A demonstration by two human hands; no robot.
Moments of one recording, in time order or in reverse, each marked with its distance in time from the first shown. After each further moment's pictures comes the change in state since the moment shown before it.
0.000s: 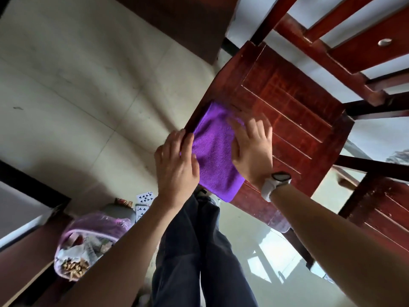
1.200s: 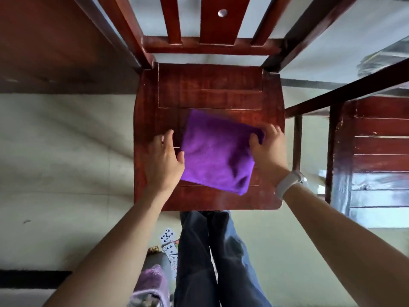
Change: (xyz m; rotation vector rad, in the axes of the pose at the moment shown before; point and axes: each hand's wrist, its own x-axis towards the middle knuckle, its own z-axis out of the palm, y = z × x) left_hand 0.080 0.082 0.027 0.100 -0.320 0.303; right_hand -0.079 0.105 -0.046 0.425 0.100 1.095
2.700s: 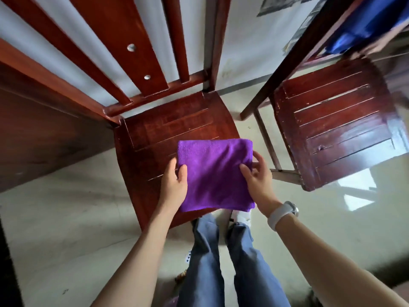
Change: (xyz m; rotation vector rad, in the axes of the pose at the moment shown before) left_hand -0.028 0.092 -0.056 -0.556 -0.310 -0.062; right_hand -0.096 0.029 -0.054 0.814 0.141 0.363
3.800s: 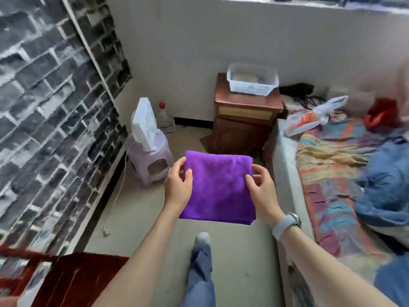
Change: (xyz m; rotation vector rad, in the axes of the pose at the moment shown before) left_hand -0.390 0.547 0.662 0.142 -0.686 1.035; right_hand -0.104 0.034 -0.846 0.301 1.101 -0.062
